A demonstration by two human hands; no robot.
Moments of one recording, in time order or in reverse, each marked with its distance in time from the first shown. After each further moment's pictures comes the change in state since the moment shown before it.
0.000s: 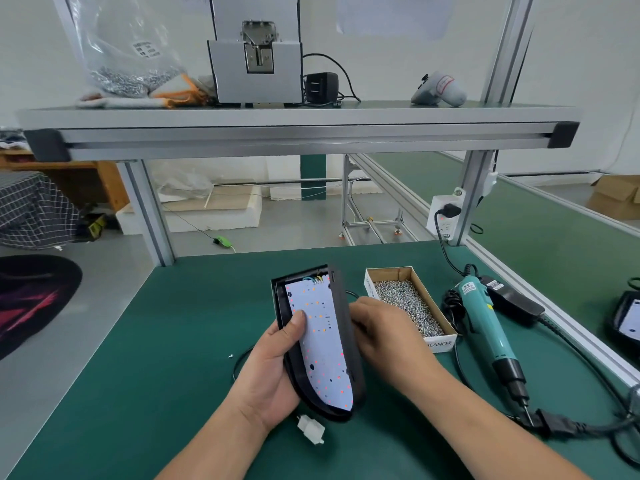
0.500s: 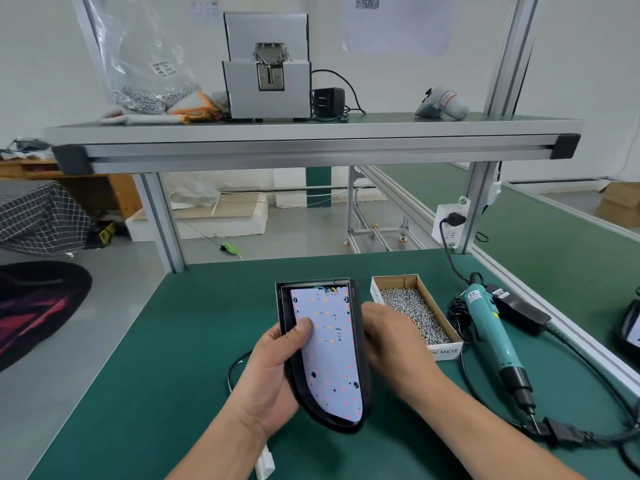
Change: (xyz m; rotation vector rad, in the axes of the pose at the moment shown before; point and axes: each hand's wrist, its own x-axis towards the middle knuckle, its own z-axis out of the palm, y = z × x) left_hand -0.009 0.009 -0.004 0.028 0.010 0.060; right_hand 0.001 -0.001 0.004 -0.028 0.067 -0.037
